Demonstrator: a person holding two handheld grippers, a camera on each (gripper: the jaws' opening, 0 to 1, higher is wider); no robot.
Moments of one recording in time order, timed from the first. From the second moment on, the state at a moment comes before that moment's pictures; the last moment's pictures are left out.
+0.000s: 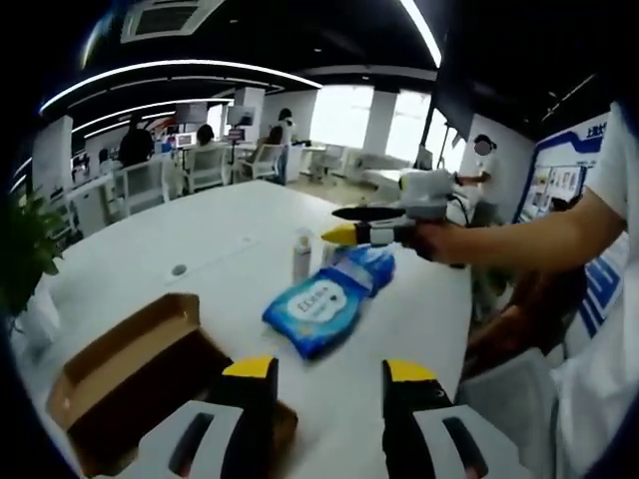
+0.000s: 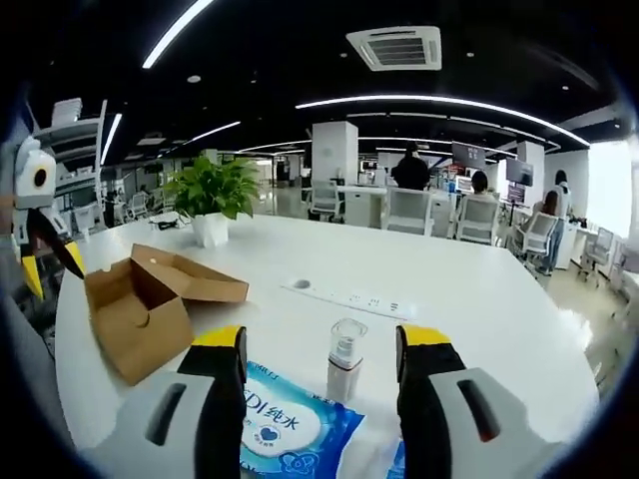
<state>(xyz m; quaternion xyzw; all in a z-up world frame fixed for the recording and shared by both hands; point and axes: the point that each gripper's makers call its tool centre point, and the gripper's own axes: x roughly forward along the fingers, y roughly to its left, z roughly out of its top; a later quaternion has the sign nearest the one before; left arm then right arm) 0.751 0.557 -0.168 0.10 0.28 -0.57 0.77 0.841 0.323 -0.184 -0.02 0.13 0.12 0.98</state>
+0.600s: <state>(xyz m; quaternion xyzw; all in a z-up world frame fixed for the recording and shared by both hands) 0.746 0.612 -0.157 0.10 0.29 -0.54 0.78 0.794 0.336 -0.158 -0.06 0.17 0.12 0.98</state>
